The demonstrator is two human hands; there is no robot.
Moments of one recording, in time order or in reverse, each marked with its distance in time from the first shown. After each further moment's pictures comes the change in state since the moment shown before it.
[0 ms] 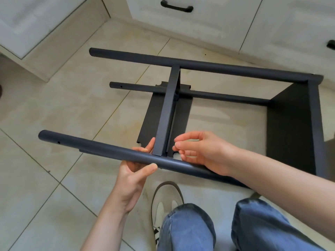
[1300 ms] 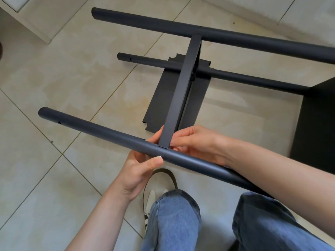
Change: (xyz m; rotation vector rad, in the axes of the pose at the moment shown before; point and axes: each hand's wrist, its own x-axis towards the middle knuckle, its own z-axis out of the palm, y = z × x) left_hand -0.002 -0.011 0.002 0.015 -0.058 -0.131; right_hand 0.059 0.021 0.007 -0.187 -0.210 0.155
